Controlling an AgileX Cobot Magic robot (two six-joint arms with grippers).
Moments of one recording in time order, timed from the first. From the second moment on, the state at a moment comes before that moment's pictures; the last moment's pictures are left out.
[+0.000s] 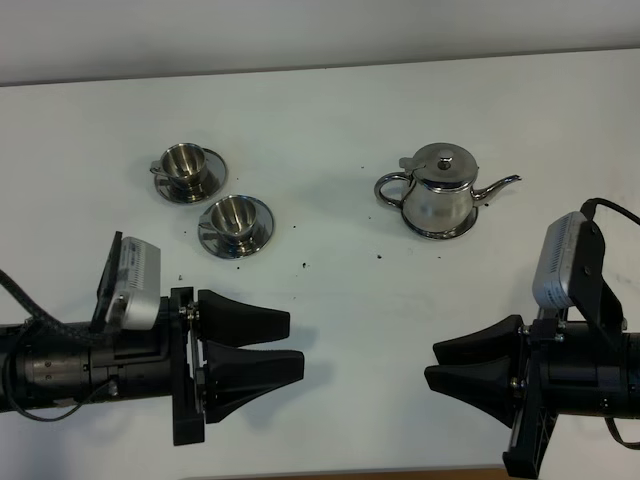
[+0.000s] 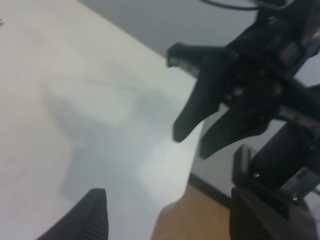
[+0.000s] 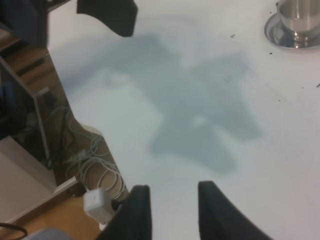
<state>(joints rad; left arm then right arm) -0.22 1.44 -0.34 -1.75 1.05 2.06 0.48 1.29 -0.29 1.76 0.79 -2.09</state>
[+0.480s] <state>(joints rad) -0.22 1.44 -0.44 -1.75 1.11 2.00 0.48 1.29 -0.29 1.76 0.81 -2.09</state>
